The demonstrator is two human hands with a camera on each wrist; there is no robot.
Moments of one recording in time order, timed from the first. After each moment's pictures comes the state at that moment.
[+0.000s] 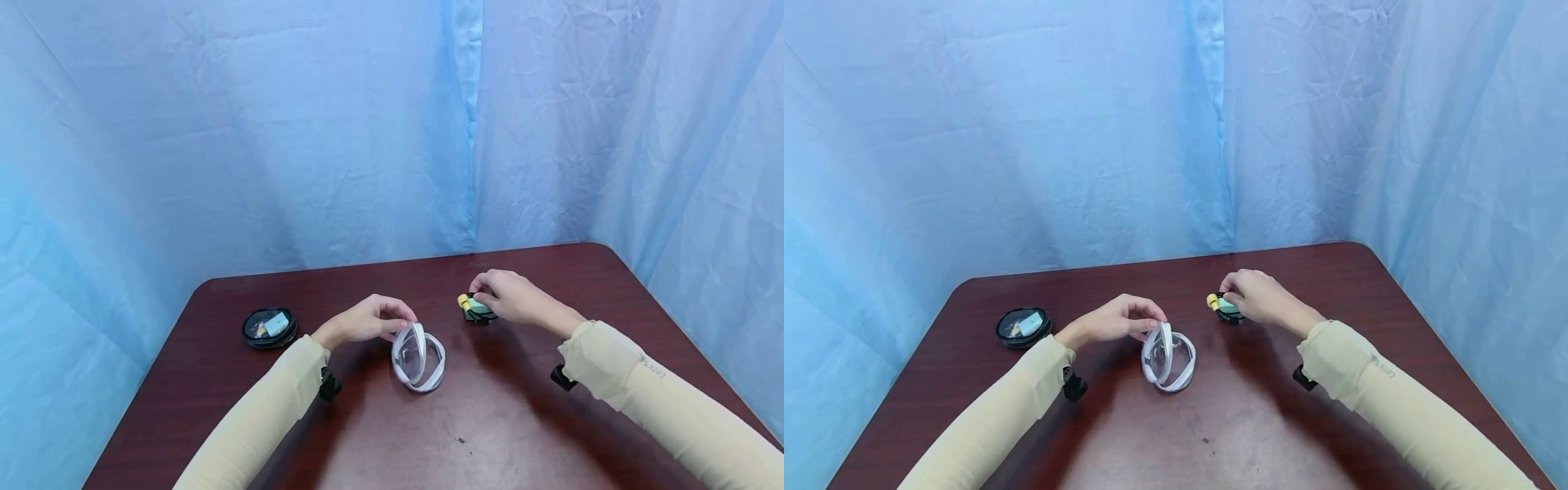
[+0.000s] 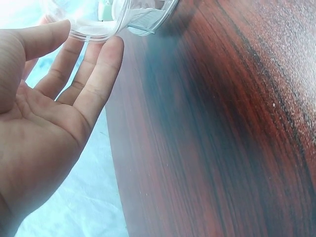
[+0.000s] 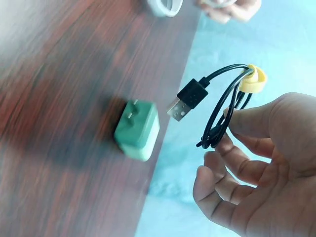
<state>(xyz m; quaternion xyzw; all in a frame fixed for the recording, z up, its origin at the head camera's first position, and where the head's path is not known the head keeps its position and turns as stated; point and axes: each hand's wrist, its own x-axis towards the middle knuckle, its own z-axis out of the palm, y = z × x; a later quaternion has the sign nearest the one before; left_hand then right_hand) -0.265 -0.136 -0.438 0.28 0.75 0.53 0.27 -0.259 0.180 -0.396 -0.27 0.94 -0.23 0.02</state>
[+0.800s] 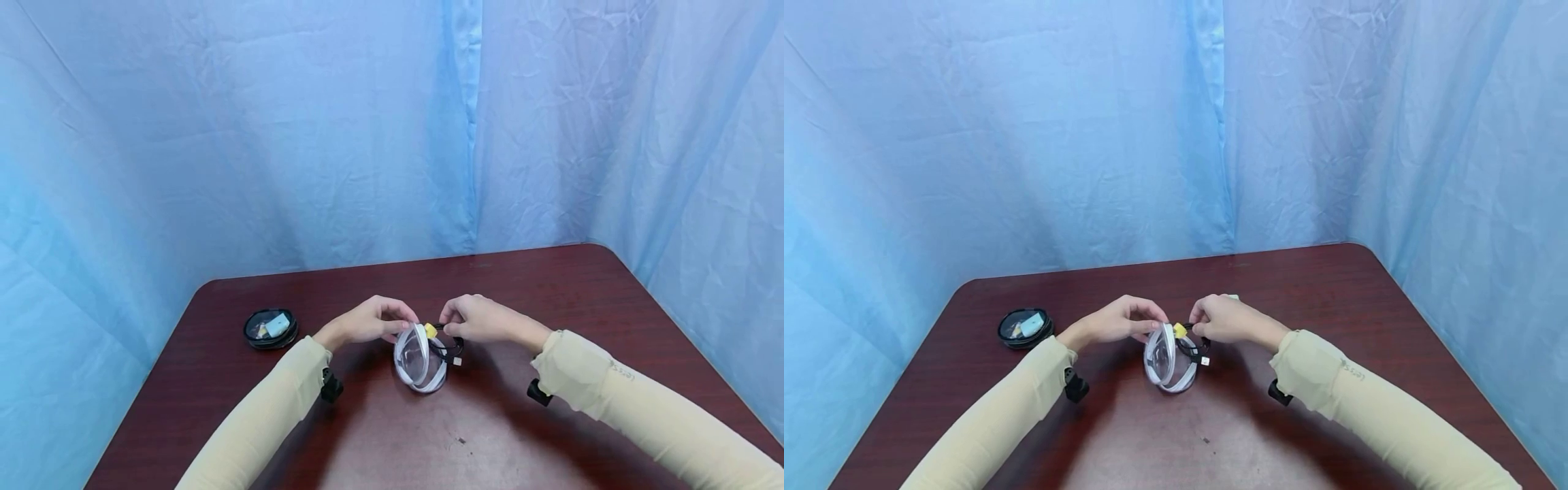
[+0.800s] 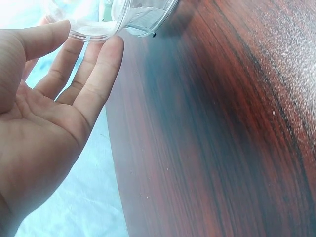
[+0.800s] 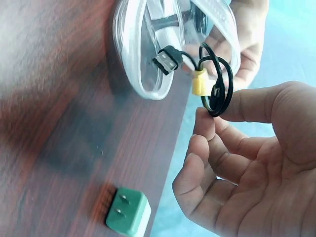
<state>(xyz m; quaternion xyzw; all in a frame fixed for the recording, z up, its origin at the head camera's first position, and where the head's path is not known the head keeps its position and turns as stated) -0.267 -0.131 -0.437 0.28 0.76 0.52 0.27 -0.242 0.132 -0.402 -0.27 0.90 -0.29 0.16</state>
